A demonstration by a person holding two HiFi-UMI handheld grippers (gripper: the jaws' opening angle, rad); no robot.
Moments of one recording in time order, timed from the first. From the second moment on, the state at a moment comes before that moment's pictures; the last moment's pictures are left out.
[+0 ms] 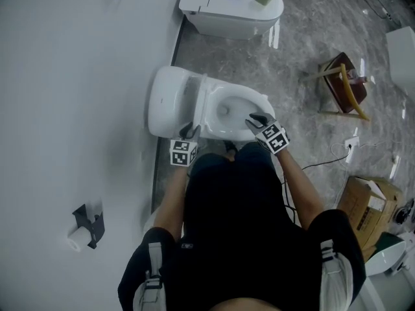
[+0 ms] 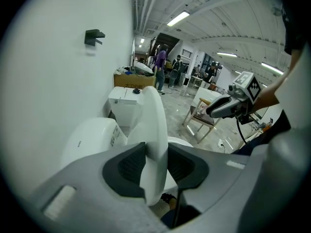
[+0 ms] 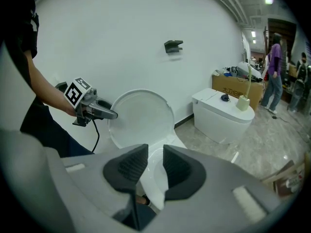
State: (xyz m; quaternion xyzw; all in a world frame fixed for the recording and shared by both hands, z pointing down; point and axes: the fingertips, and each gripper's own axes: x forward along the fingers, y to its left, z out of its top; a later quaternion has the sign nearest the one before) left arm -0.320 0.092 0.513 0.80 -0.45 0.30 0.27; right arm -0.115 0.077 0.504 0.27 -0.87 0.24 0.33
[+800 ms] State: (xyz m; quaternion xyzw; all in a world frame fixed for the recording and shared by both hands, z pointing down) left arm -0.209 0.122 0.529 0.84 -0.35 0.35 0.22; right arm -0.132 0.108 0.490 0.24 -0.89 0.24 0.30
